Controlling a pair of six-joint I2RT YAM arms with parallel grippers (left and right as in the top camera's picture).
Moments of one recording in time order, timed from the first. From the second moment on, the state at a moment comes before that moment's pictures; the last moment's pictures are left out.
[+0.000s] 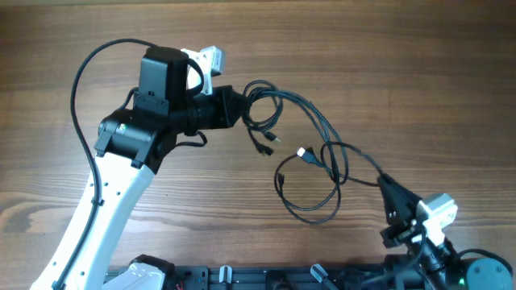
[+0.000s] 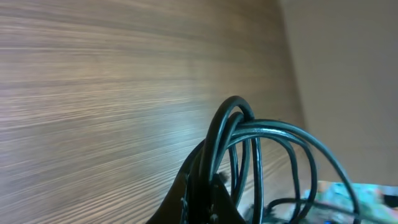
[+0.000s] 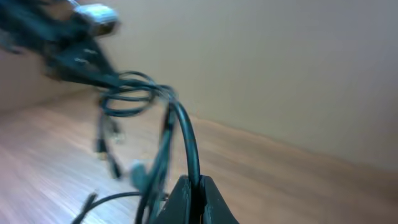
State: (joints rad) left arm -0.32 1.31 1.29 -0.75 0.51 -0.47; right arm 0.01 0.02 0.58 -0.58 -0.45 -0.06
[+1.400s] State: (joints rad) left arm -0.32 1.31 1.29 -0.68 0.84 -0.27; right arm 0.01 0.41 0.58 -0.38 -0.56 -0.20
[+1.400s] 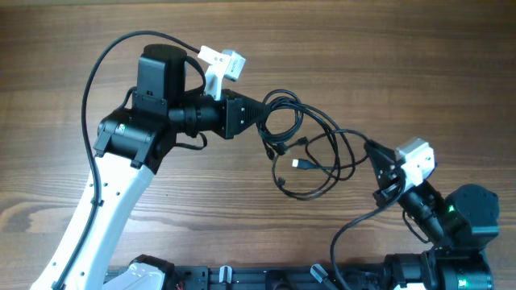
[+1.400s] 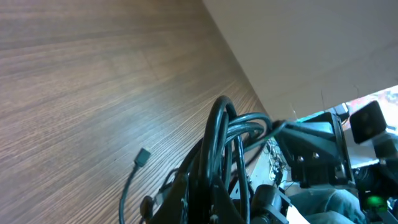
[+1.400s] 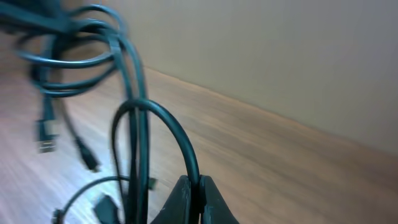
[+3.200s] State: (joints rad) left arm -0.32 1.29 1.29 -0.65 0.39 -0.40; right arm 0.01 0.41 0.58 -0.25 -0.58 -0.34
